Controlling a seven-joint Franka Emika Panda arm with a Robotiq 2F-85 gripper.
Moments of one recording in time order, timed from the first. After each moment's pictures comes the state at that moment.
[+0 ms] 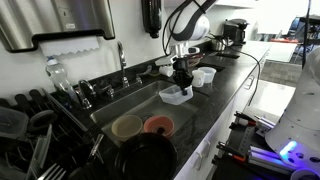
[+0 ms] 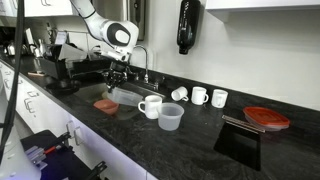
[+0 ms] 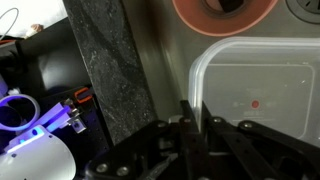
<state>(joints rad) 0.07 0.05 0.07 -2.34 0.22 2.11 1.88</state>
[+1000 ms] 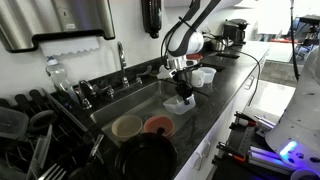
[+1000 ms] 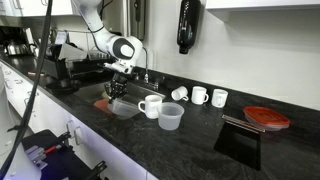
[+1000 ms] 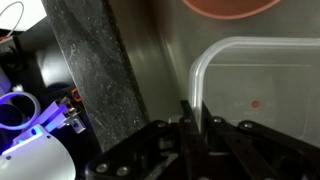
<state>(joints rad) 0.09 0.21 0.03 -2.31 0.21 2.13 1.88</state>
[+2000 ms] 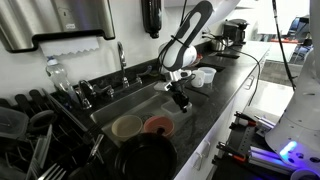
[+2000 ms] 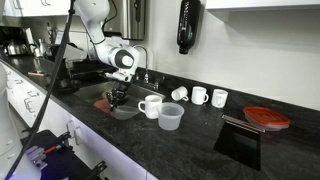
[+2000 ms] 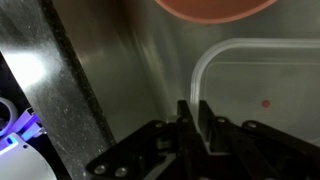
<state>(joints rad) 0.14 0.37 0.02 -2.24 0.14 2.21 1.96</state>
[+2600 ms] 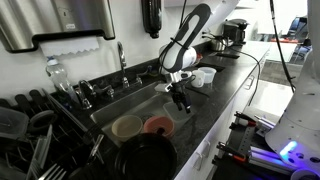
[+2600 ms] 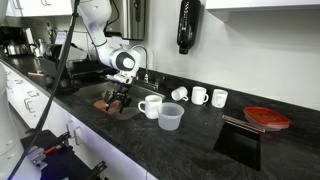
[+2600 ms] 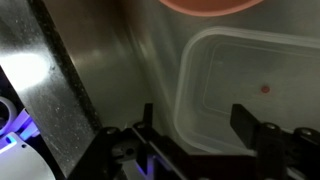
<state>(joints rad) 0.13 0.39 0.01 -2.23 0.15 2.21 1.95</state>
